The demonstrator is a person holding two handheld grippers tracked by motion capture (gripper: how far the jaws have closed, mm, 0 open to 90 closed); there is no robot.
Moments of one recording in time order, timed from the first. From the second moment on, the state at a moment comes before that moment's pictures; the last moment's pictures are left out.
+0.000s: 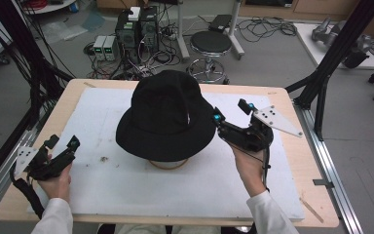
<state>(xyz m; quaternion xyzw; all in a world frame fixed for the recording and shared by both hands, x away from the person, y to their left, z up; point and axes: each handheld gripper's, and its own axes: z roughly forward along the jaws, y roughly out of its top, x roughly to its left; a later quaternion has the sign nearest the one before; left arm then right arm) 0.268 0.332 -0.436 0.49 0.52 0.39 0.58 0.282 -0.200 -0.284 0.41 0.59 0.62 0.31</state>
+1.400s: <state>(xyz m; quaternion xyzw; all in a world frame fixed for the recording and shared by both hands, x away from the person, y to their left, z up) 0.273 0.328 -0.437 0.49 0.52 0.39 0.59 0.274 -0.257 -0.393 0.53 0.59 0.51 0.32</state>
